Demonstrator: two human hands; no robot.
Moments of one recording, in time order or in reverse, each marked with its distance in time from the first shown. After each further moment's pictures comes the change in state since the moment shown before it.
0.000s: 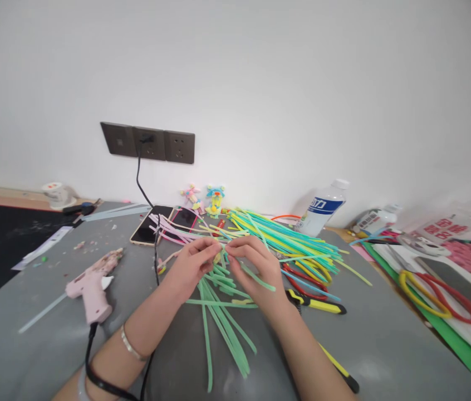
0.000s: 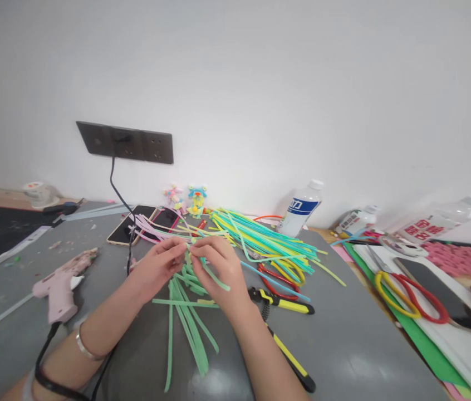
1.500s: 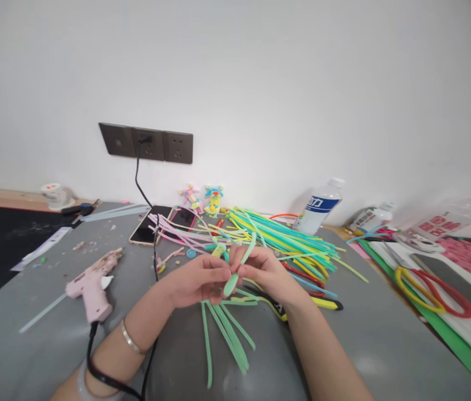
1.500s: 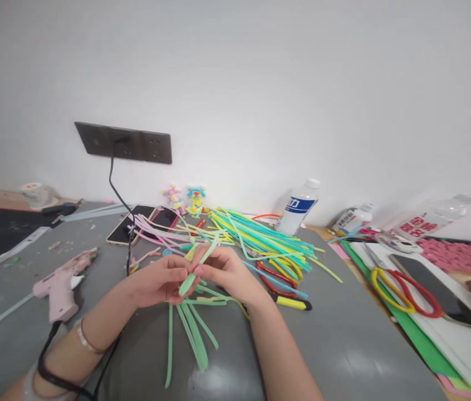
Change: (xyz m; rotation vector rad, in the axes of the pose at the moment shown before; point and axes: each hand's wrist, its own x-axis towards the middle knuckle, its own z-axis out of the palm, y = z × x) left_hand -0.011 0.001 -0.007 -0.020 -0.491 -0.391; right_hand 0.005 0.007 -0.018 0.937 -0.348 0.517
